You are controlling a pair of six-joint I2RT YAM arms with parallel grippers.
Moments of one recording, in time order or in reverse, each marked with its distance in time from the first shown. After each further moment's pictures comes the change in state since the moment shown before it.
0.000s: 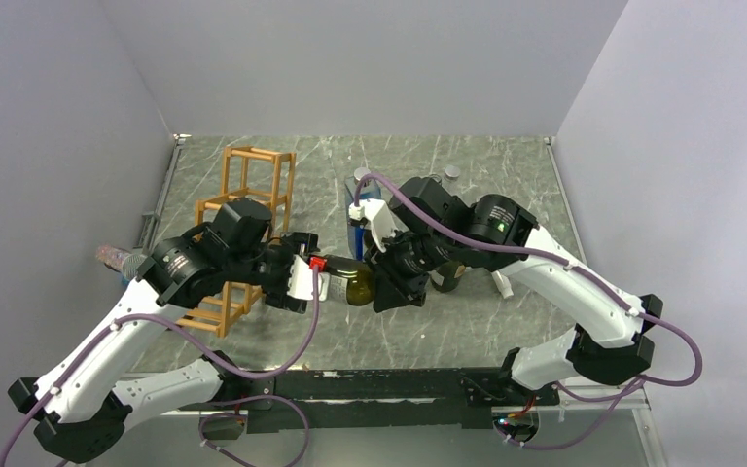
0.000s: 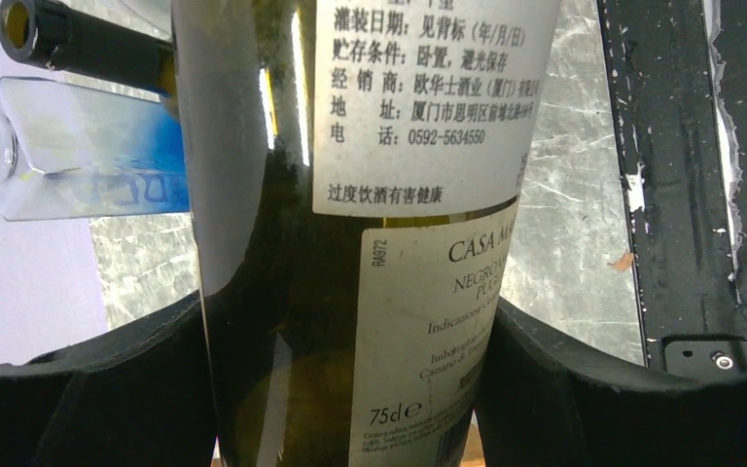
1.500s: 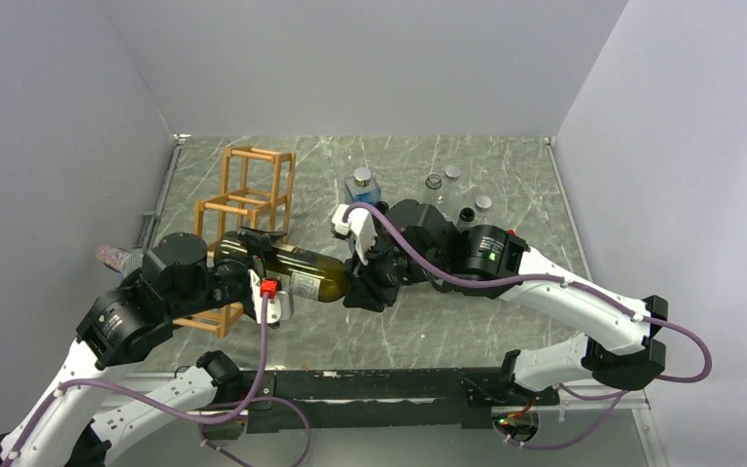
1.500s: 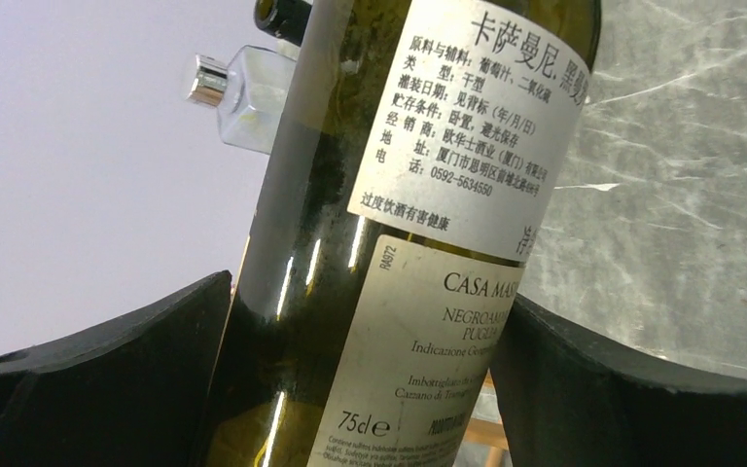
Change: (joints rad) left arm -0.003 -0.316 -0.116 0.159 -0.187 -0.019; right arm 0.116 -0.095 -0.229 0.429 0.172 -0.022
